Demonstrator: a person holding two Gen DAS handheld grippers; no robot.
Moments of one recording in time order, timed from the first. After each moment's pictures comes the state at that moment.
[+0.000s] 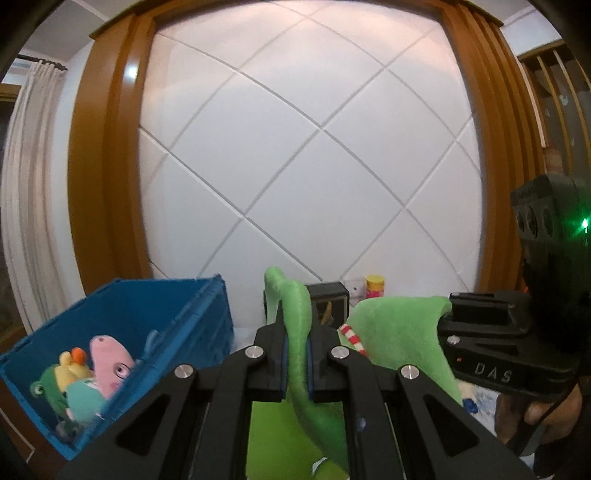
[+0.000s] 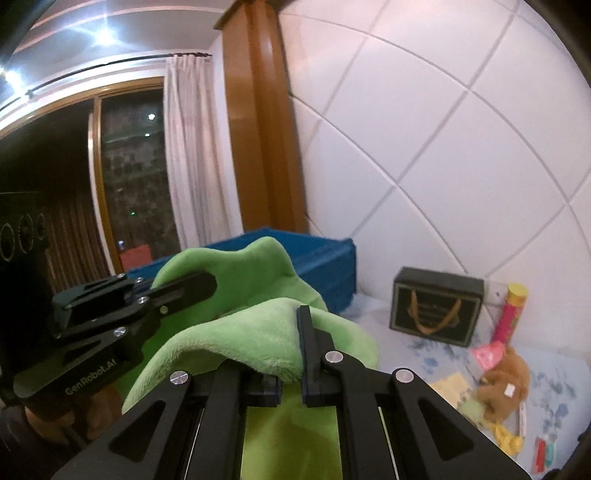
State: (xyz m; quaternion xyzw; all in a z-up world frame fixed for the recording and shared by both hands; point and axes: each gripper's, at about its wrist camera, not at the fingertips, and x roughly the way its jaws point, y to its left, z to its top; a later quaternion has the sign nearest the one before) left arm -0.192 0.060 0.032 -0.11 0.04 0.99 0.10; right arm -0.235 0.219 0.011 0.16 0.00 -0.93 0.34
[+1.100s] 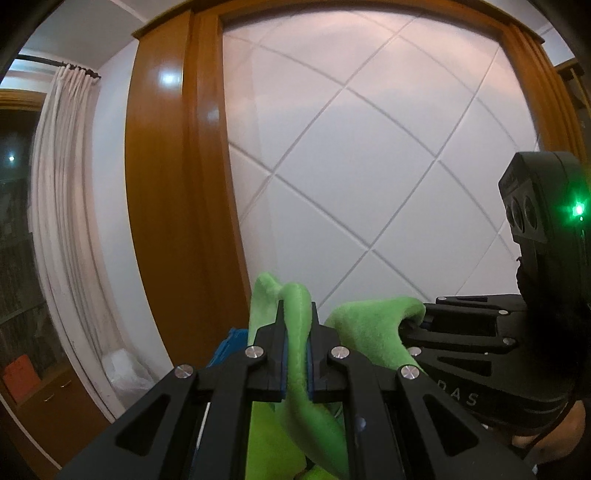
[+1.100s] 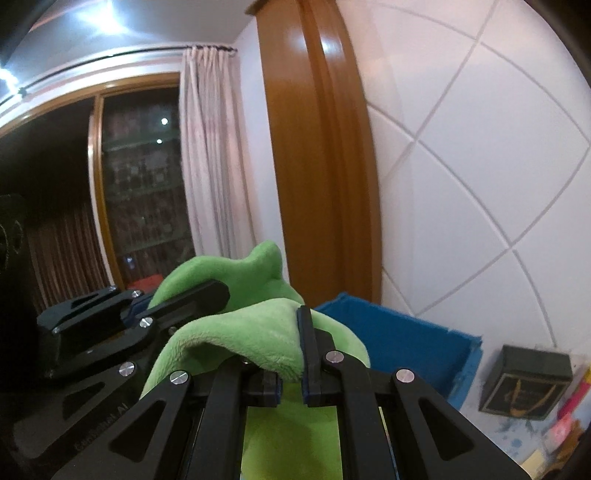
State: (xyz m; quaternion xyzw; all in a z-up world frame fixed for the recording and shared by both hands) left arm -0.303 -0.247 0.130 -0.10 0.07 0.99 0.04; right arm -0.351 -0.141 0.110 0.16 0.00 -0.92 0.35
